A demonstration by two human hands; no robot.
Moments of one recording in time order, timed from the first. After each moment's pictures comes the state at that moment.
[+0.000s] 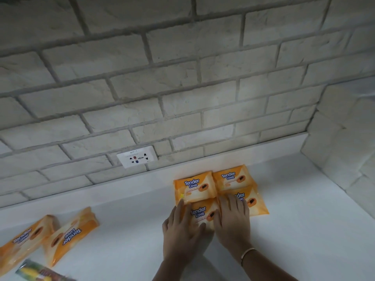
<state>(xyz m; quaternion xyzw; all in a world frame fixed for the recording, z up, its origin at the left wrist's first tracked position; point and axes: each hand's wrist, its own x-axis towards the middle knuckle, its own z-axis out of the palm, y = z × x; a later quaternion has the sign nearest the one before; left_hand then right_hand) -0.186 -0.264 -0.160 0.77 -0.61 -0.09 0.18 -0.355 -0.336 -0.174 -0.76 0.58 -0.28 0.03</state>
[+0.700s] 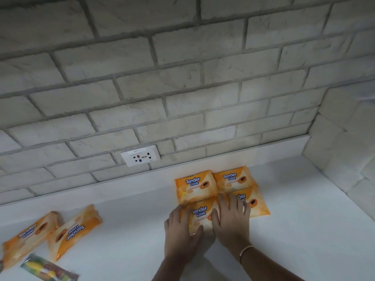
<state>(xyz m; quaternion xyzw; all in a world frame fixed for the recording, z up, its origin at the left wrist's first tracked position) -0.186 -0.263 -0.163 0.76 -0.61 -0.08 0.20 -0.350 -0.334 -0.168 -0.76 0.60 -0.23 0.04</state>
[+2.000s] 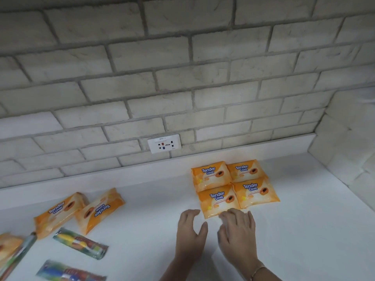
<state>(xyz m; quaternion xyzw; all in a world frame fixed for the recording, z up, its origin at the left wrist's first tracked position) -0.168 -0.197 -0.175 0.72 -0.52 -0.19 0.42 -0.334 -0.235 -0.181 -0.78 0.57 -0.27 0.06</state>
